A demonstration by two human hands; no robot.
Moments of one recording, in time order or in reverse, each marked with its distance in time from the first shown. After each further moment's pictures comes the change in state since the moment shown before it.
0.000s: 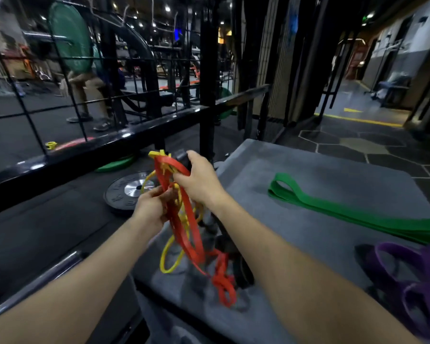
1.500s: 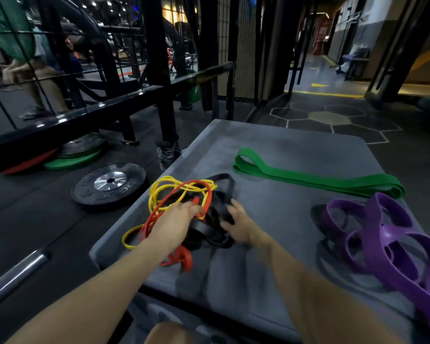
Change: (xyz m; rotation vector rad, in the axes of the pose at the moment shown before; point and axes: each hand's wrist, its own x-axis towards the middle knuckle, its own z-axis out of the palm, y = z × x) left_hand -0.049 -0.083 0.061 1.673 -0.507 0.693; right_hand -0.132 0.177 -0.062 -0.246 -0.168 0.519
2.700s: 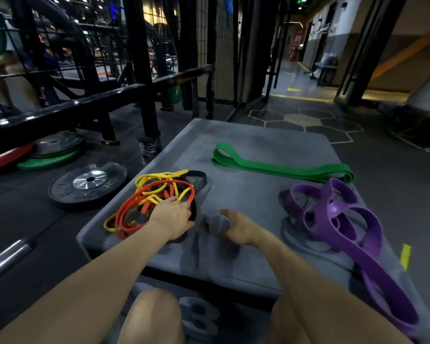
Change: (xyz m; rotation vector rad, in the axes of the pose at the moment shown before) left_hand -0.014 0.041 0.003 0.441 -0.225 0.143; right_hand -0.092 0.003 -0.027 -0.085 -0.052 0.062
